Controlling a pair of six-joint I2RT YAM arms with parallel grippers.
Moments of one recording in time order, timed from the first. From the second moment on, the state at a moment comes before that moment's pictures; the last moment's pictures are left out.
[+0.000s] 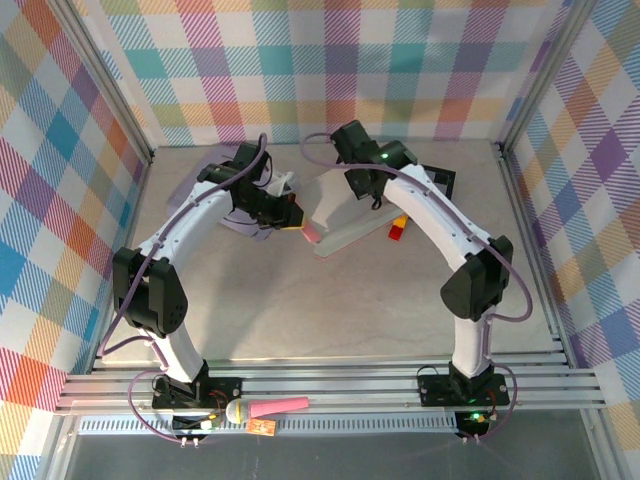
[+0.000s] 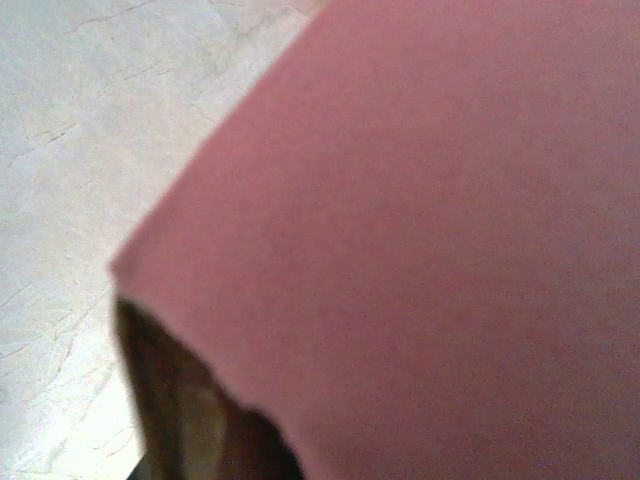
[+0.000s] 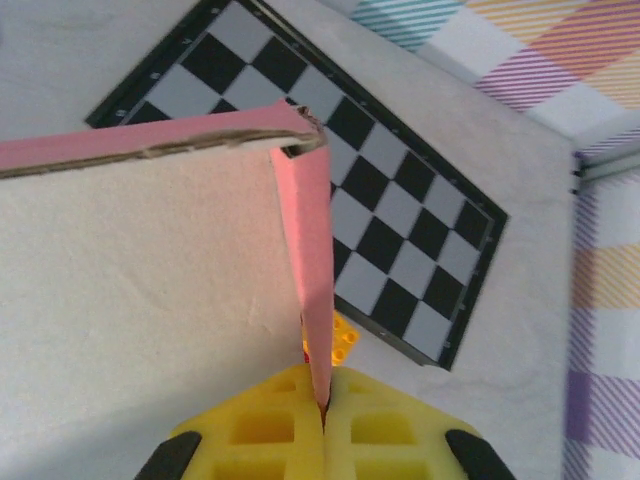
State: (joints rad) left arm -0.37 1.74 1.60 -0.99 0.66 -0.24; right arm 0.65 1.94 2.07 -1.17 0.61 0.10
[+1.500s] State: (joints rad) left arm -0.52 1.78 1.13 -0.50 0.34 -0.49; right arm 0.80 1.76 1.37 -1.07 0.62 0.71
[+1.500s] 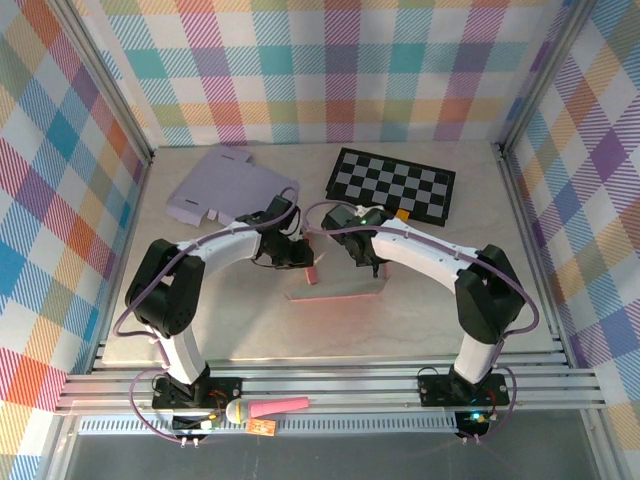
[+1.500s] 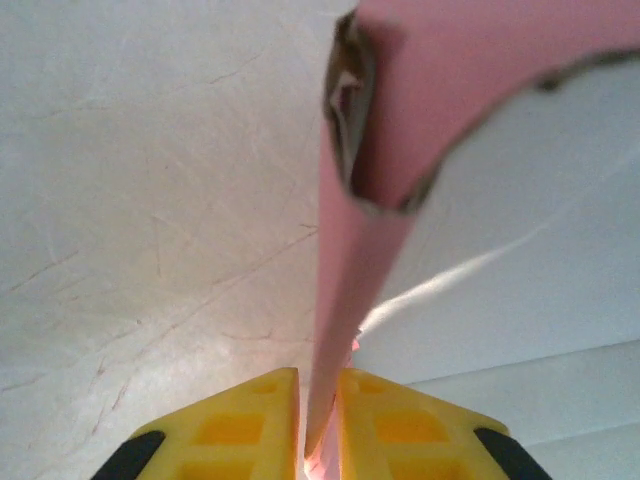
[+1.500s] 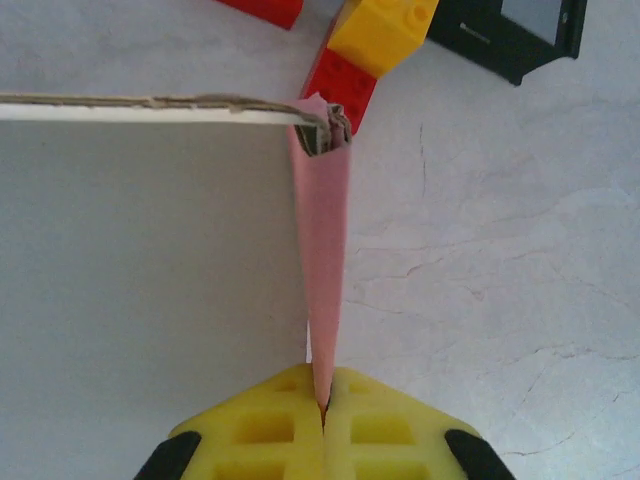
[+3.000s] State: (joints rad) left arm -0.79 1.65 1.00 -0.37 -0.32 -0.69; right arm 0.82 1.64 1.11 -0.78 0.59 0.78
